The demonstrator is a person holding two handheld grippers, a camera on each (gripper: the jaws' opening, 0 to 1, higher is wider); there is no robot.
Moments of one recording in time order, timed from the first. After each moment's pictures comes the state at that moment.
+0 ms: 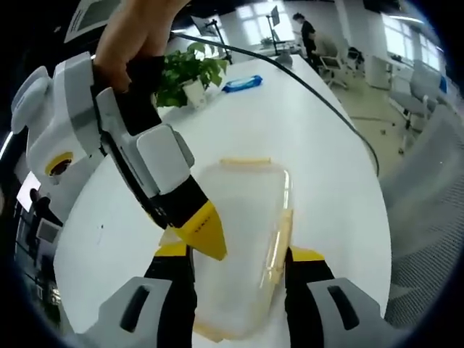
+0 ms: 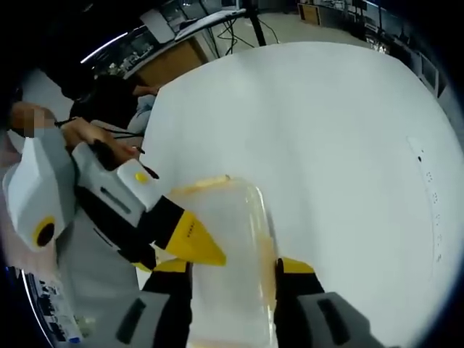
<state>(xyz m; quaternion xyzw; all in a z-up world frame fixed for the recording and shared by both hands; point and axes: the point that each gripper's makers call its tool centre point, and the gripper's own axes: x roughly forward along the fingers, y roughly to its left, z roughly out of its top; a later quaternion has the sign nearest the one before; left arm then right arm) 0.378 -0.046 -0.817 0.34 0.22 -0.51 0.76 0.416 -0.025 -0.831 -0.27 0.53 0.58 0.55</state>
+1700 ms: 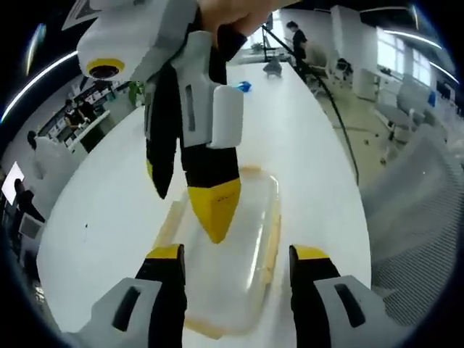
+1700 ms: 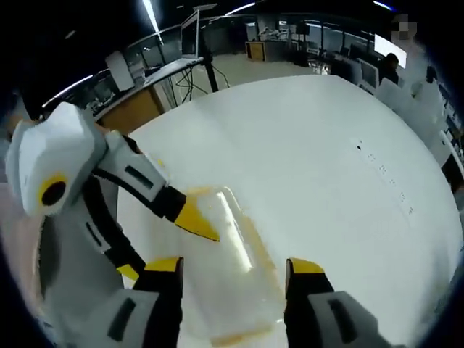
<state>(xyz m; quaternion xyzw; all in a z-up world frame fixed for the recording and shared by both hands) 0.371 -0.046 -0.810 0.29 0.26 -0.55 0.74 0.417 -0.053 -0.803 -0.21 0.45 0.50 0.71</state>
